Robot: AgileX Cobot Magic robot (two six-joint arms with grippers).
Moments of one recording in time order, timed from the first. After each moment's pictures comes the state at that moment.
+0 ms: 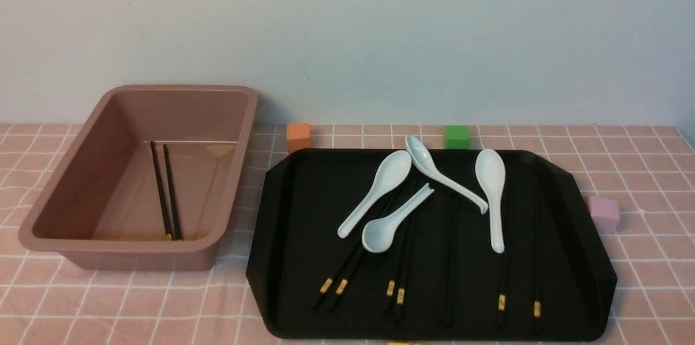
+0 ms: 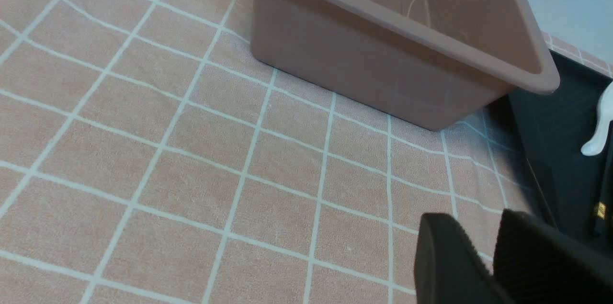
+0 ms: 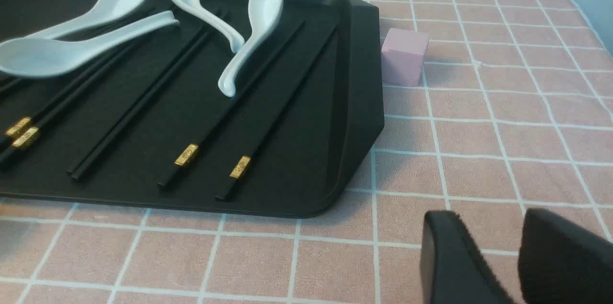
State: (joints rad) right arm 0.06 -0.01 0.01 -0.01 0.39 0.05; left arm 0.02 -0.01 0.03 -0.16 0.40 -0.31
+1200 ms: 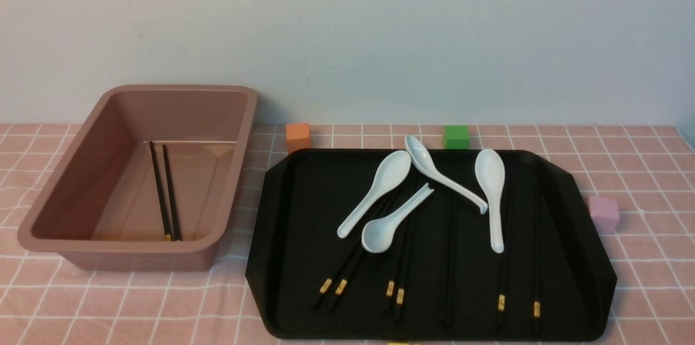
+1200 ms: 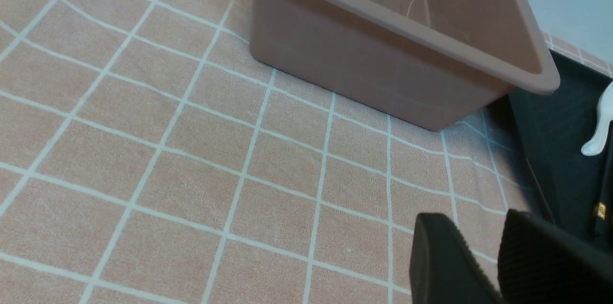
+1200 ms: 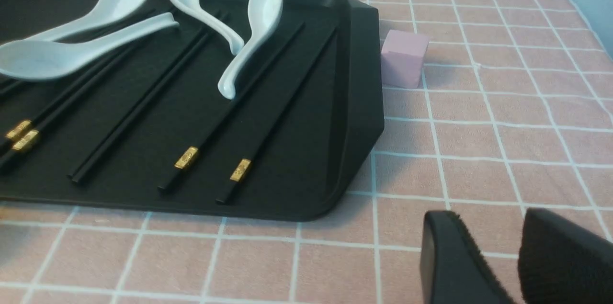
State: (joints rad) right arm 0.06 -0.01 0.01 0.01 0.37 0.06; left arm 0.02 -0.01 0.03 -0.16 0.40 -0.31
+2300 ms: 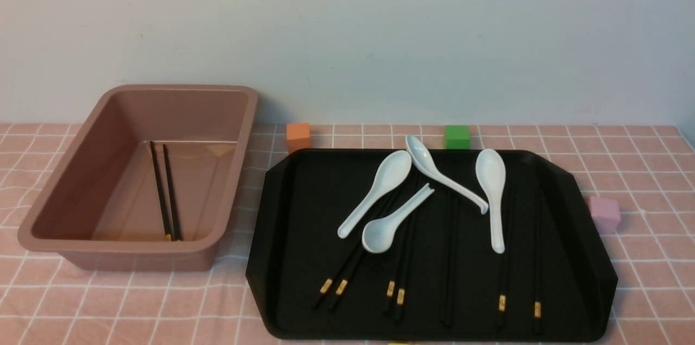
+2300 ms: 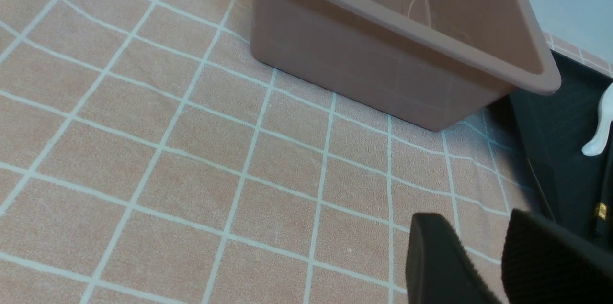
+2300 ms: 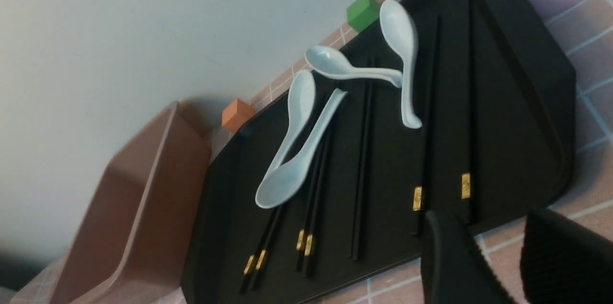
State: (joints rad) right arm 0.06 -0.01 -0.04 0.54 0.41 0.30; left arm 0.02 -0.01 0.03 -0.16 0.40 -0.31
